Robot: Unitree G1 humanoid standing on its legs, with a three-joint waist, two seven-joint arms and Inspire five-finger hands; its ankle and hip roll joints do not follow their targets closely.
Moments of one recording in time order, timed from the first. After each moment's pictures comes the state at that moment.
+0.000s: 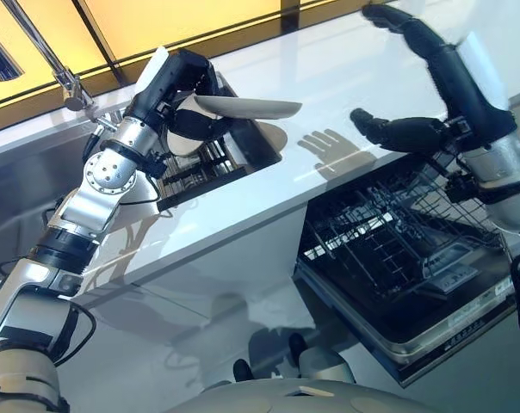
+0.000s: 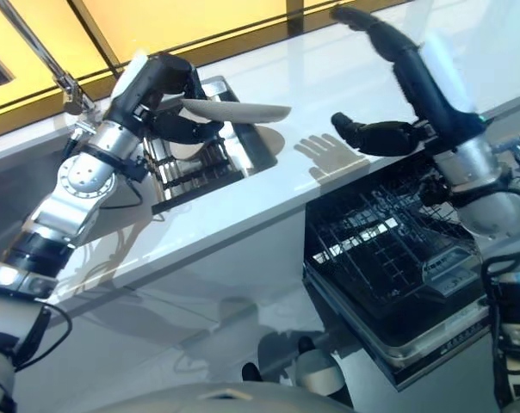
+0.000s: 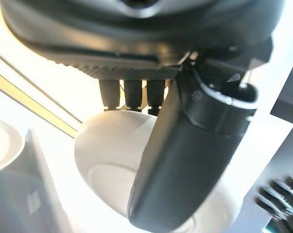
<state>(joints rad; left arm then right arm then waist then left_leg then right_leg) -0.69 0.79 -0.35 0.23 -0.26 -0.27 -0.01 -0.44 -0.93 0.02 -0.01 -0.02 -0.51 0.08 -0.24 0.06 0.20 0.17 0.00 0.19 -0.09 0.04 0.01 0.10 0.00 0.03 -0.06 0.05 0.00</state>
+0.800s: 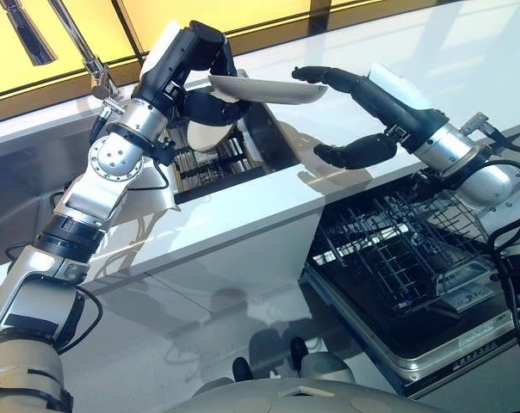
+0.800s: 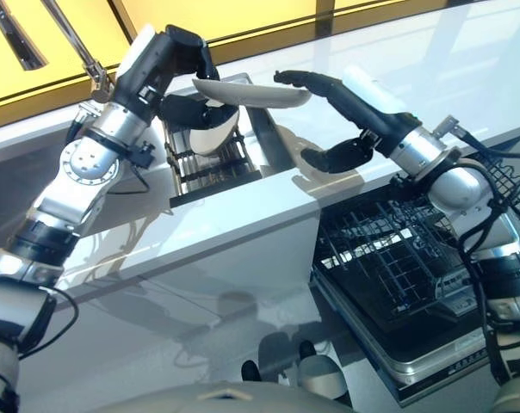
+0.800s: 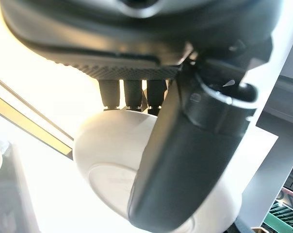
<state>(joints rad) -0.76 0.78 -0.36 0.20 -0.29 -0.27 -0.02 -0.54 -0.94 0.18 0.04 0.02 -0.43 0.29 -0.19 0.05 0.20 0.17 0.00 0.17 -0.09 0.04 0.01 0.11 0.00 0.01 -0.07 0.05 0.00</state>
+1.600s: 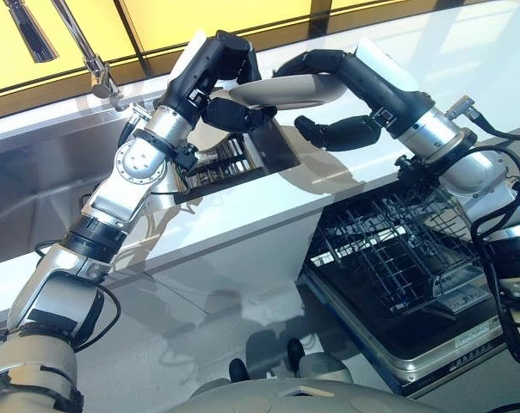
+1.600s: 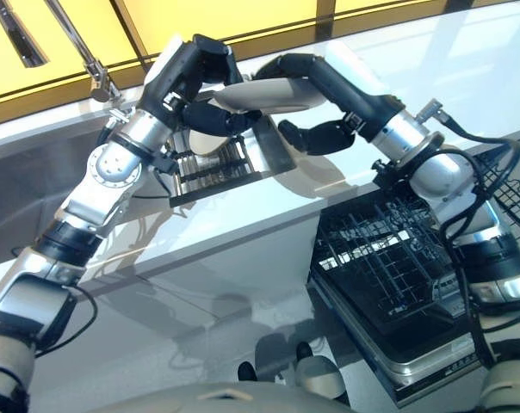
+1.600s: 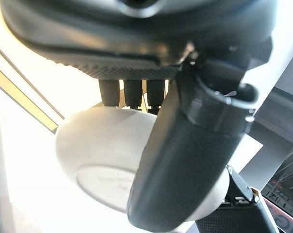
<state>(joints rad) -0.77 0.67 -0.40 0.20 -0.33 -0.26 -0.04 -0.67 -0.87 0.26 0.05 0.04 -0.43 0.24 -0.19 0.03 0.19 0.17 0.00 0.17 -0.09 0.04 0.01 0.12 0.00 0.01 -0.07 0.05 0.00</state>
